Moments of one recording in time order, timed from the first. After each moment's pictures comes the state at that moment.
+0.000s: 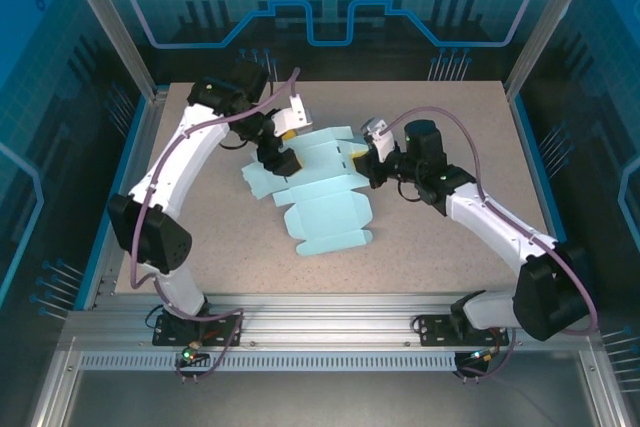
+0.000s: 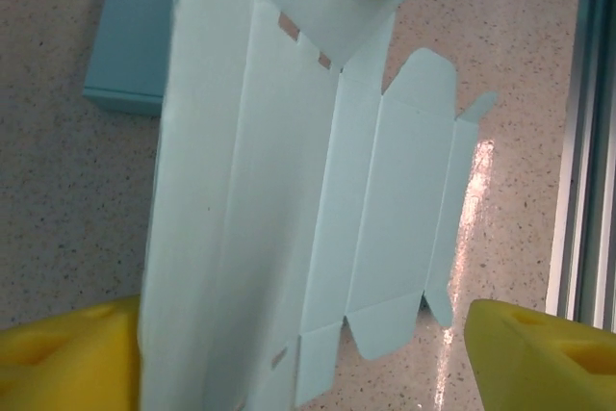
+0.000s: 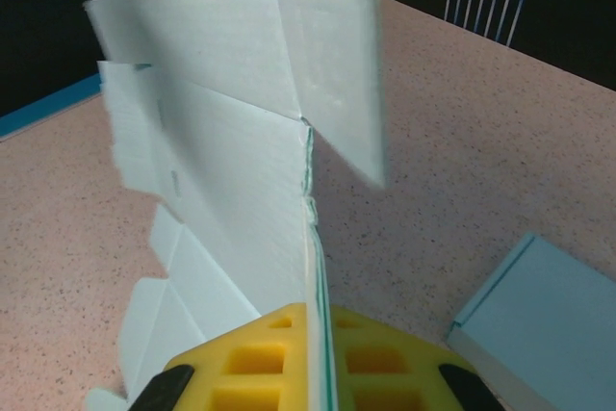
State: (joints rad) left arm -0.30 1.74 1.85 -1.28 0.56 0.81; right arm 0.42 1.34 0.95 -0.07 -0.50 -0.10
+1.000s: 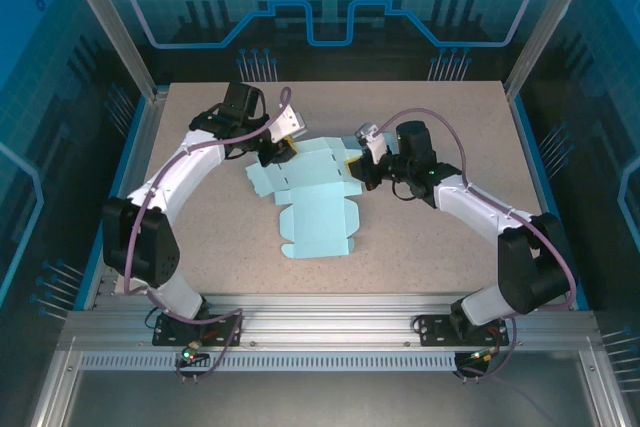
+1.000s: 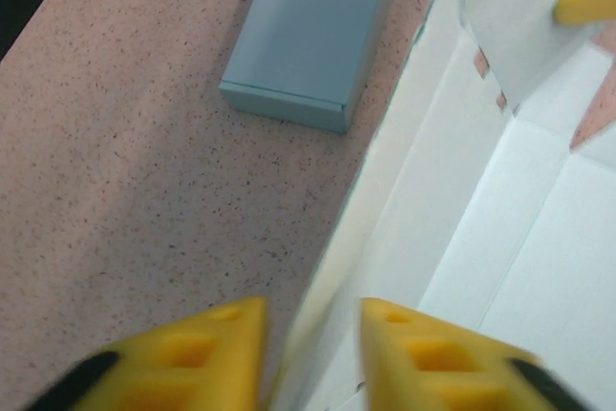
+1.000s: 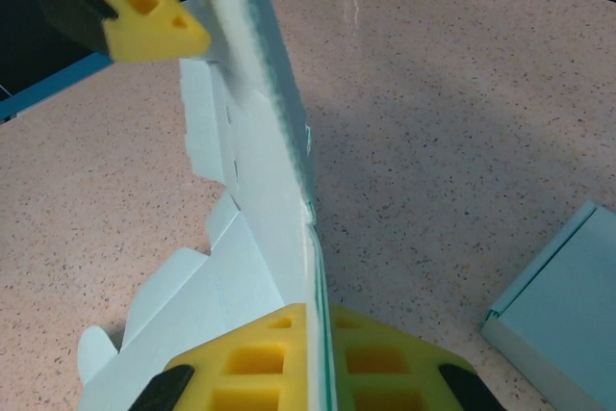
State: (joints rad) left arm -0.27 1.65 1.45 -0.70 0.47 0.72; right arm 0.40 1.48 0.95 -0.02 -0.58 -0.11
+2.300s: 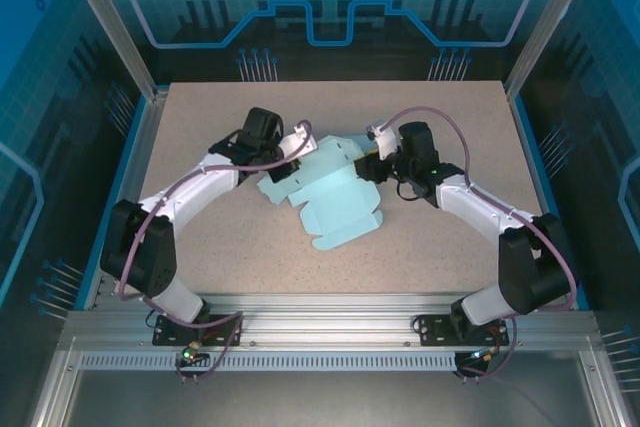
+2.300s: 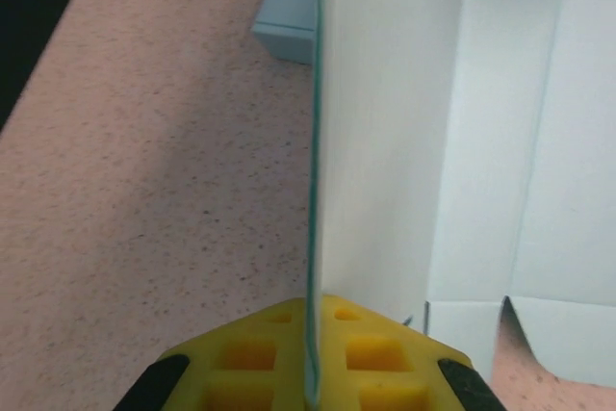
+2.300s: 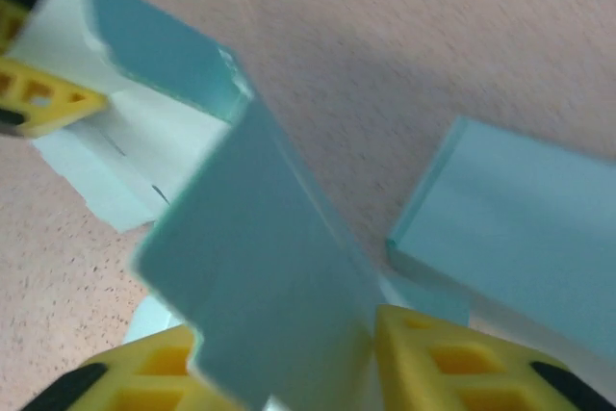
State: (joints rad) left arm -0.40 1.59 1.18 -0.39 0.13 0.67; right arm 0.38 1.47 0.94 -0.09 -0.35 0.03
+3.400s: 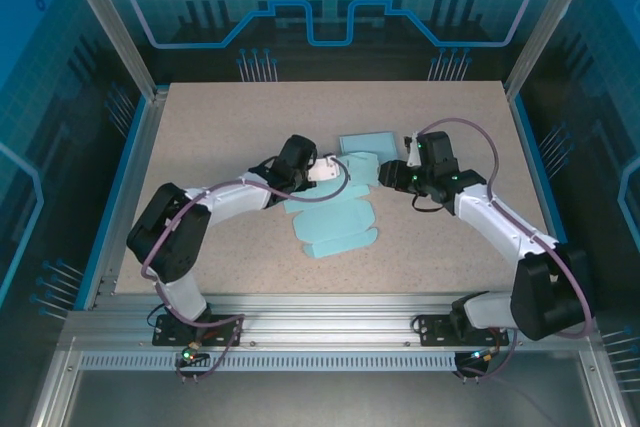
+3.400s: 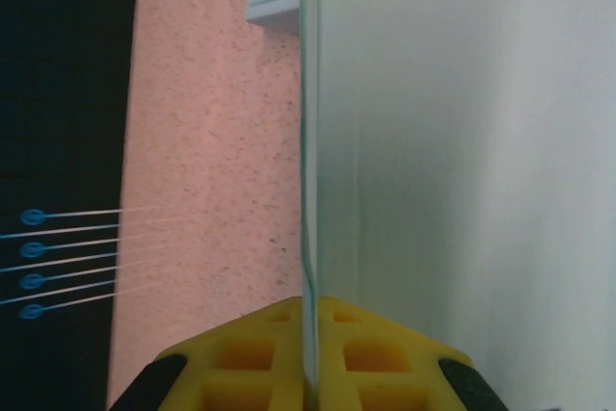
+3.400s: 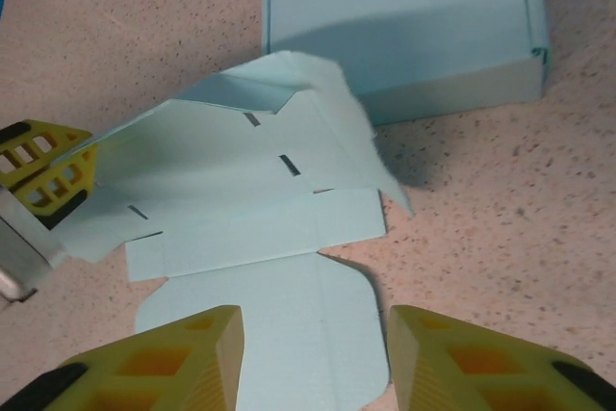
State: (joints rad) left arm -0.58 1.75 1.04 0.02 -0.28 0.97; right arm 0.30 1.34 0.90 -0.36 -0.26 0.51
